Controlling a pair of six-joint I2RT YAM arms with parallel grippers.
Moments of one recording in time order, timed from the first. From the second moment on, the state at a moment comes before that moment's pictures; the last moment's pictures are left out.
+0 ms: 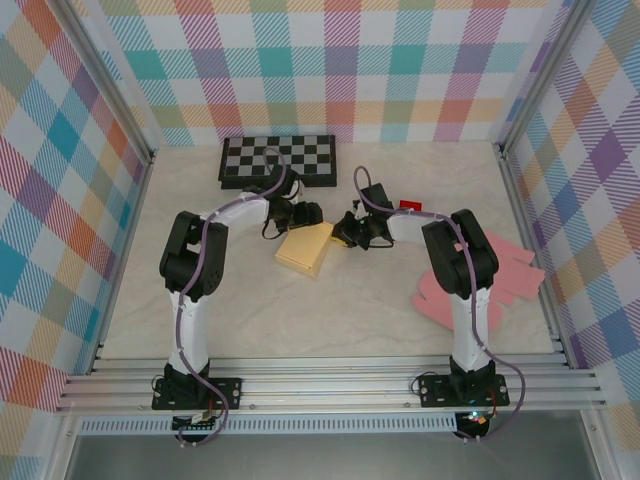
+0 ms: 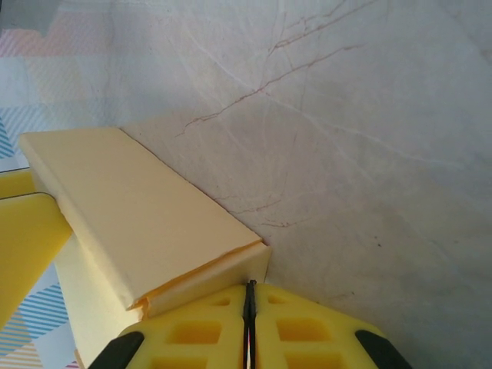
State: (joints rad) left arm -0.41 2.12 1.54 -0.46 0.27 -0.50; right arm 0.46 2.10 1.29 -0.12 -0.54 0.89
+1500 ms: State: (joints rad) left arm -0.38 1.78 1.05 -0.34 0.27 -0.68; right arm 0.71 1.90 0.90 0.16 -0.48 1.17
